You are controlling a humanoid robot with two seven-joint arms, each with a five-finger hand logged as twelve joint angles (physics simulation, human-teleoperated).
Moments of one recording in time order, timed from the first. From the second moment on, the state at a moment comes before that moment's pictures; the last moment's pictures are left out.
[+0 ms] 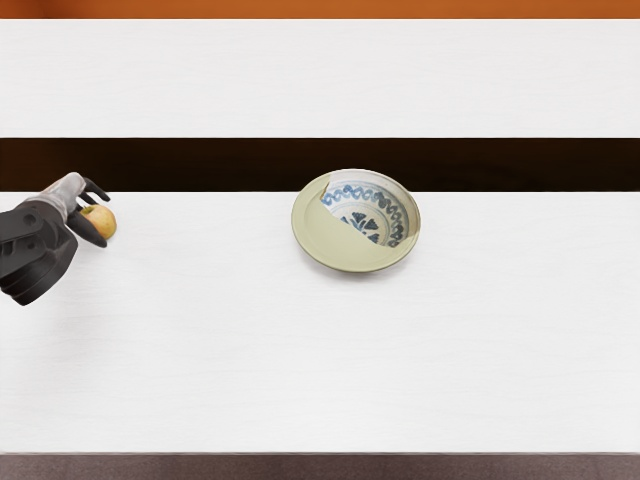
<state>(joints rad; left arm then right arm) -1.04 0.65 0.00 -1.23 0.90 0.43 0.61 -0.02 0.00 0.09 0.09 -0.05 0.22 -0.41</state>
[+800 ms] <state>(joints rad) -1.04 0.65 0.00 -1.23 0.85 0.43 0.61 -0.02 0.00 0.09 0.09 -0.05 0.22 -0.41</state>
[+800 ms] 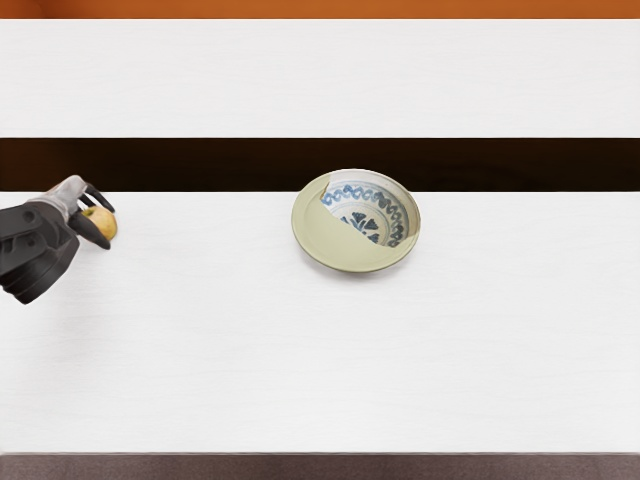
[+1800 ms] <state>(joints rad) -1.23 0.70 -0.16 -1.56 0.82 0.37 0.61 -0.02 0.00 0.09 0.09 -0.05 0.22 -0.41</state>
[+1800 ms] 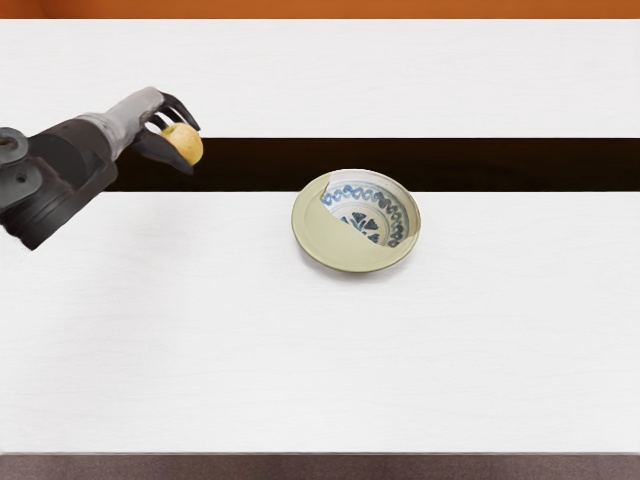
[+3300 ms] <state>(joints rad) -1.22 0.50 -0.35 -1.32 0.52 0.23 0.61 -0.01 0.00 0.09 0.10 -0.05 0.22 -0.41</state>
